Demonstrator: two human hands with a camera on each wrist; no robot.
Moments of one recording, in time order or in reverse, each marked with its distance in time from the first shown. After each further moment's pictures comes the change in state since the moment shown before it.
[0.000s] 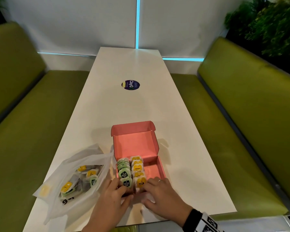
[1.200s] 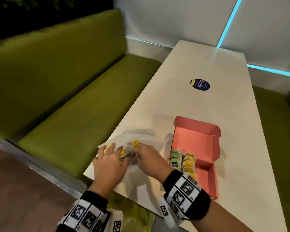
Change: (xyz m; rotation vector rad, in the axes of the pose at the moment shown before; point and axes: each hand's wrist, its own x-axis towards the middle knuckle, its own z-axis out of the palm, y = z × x) left_hand -0.022 -0.036 -0.088 0.284 0.033 -0.905; right_hand 0.129 -0.127 -0.013 0.271 -0.139 -0.369
